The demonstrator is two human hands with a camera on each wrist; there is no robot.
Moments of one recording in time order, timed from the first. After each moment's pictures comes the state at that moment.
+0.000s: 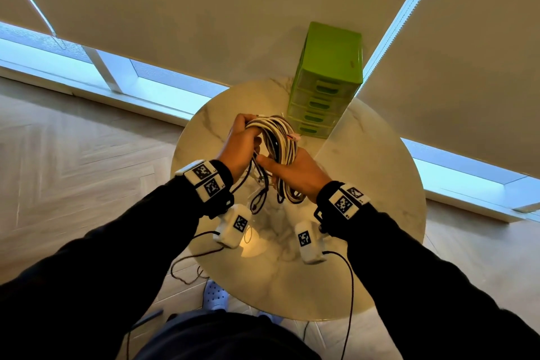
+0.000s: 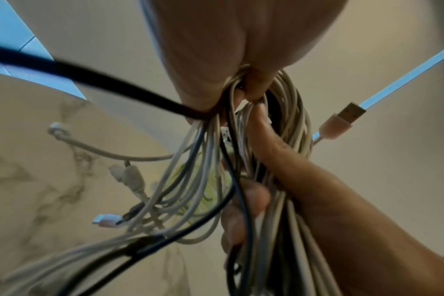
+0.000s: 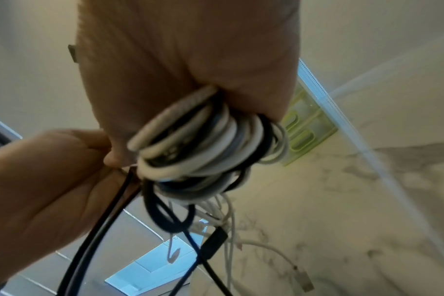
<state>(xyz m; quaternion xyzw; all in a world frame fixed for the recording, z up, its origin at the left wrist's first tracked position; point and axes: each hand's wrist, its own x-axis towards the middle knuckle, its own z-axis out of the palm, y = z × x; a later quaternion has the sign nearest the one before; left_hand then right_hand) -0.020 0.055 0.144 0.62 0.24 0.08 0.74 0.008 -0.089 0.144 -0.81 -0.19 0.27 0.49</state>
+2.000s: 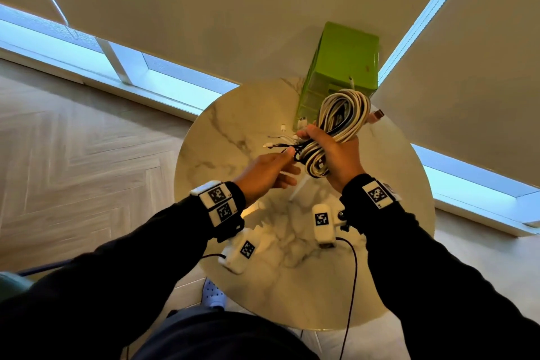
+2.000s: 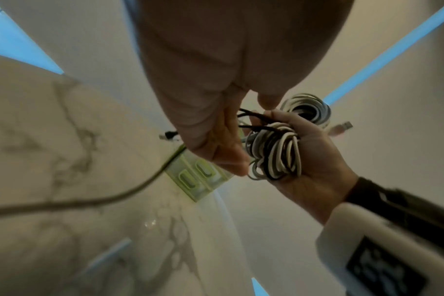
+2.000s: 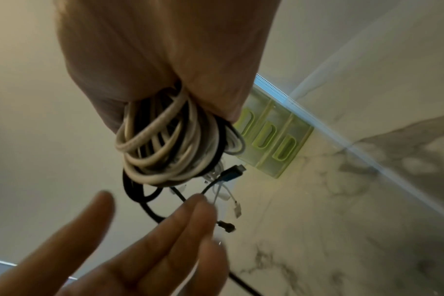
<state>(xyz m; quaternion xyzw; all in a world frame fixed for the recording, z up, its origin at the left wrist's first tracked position) -0.035 0.029 0.124 0.63 0.18 -0.12 0.74 0.051 -0.104 0.156 -0.65 -0.01 0.15 0.74</state>
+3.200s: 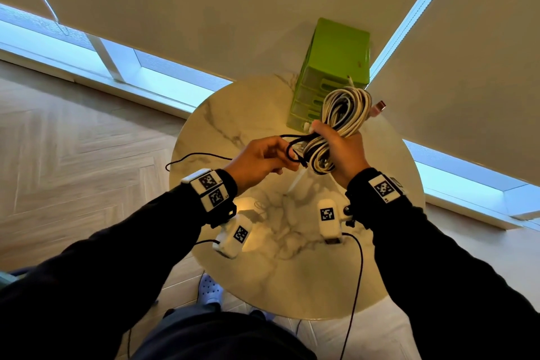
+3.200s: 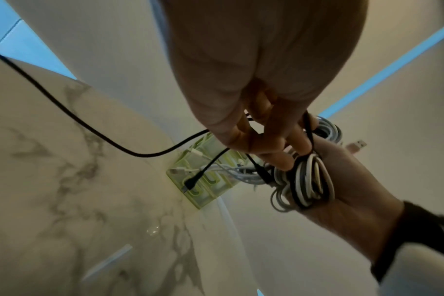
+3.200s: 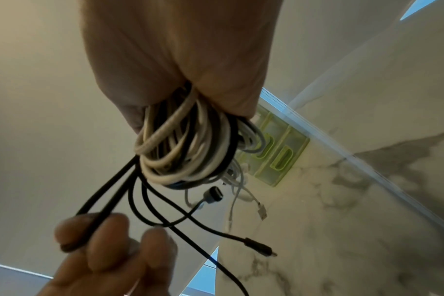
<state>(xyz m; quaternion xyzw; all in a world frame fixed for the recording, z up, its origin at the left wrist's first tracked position) -0.043 0.039 0.134 0.68 0.06 -0.06 0.73 0.047 -0.119 0.167 -0.70 0.04 0.13 0.70</state>
